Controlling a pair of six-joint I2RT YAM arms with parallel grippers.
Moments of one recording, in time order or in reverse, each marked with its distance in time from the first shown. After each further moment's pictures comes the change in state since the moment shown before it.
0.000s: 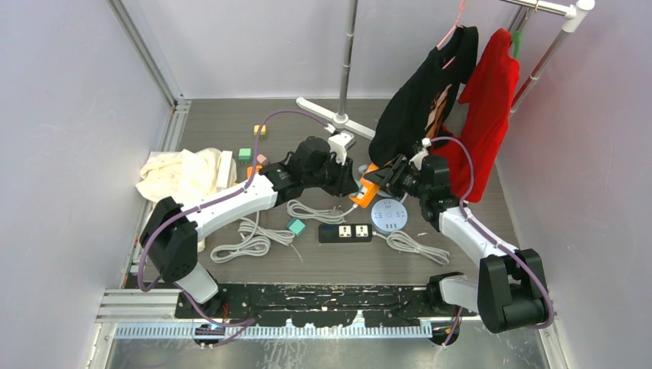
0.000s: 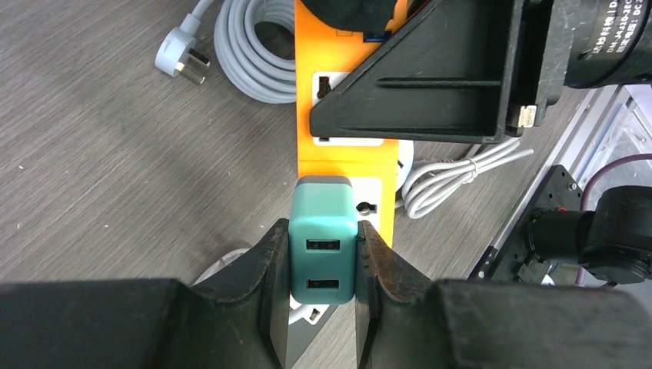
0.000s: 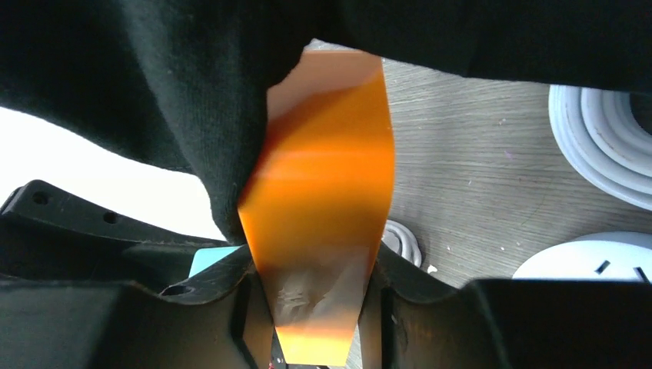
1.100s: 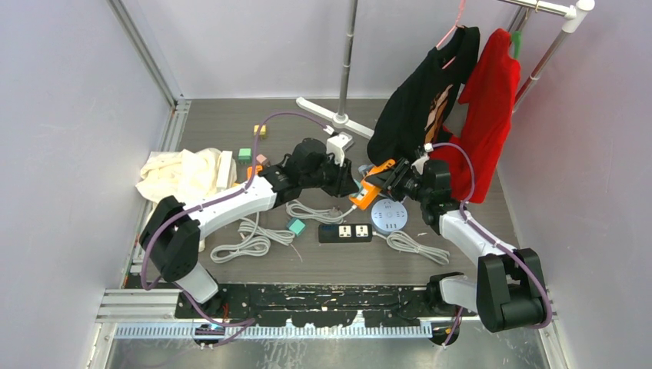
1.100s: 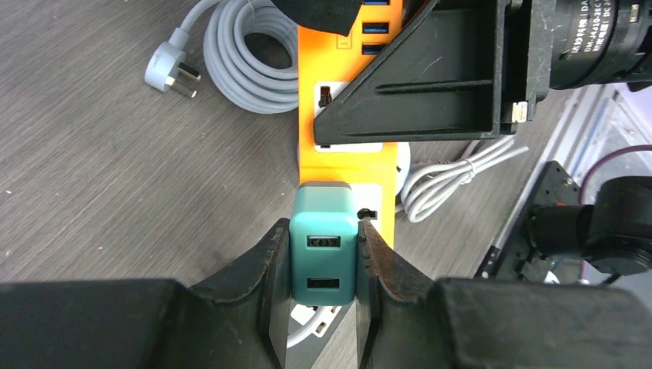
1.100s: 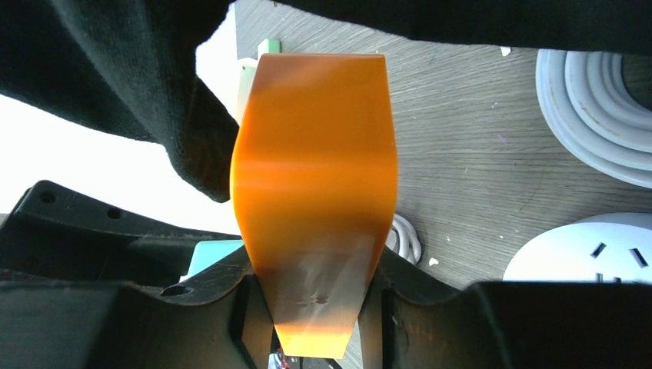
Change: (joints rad) left arm 0.024 0.005 -0.059 0.098 0.036 0.034; right arm -0.031 0.002 -0.049 0.045 -0.008 0.047
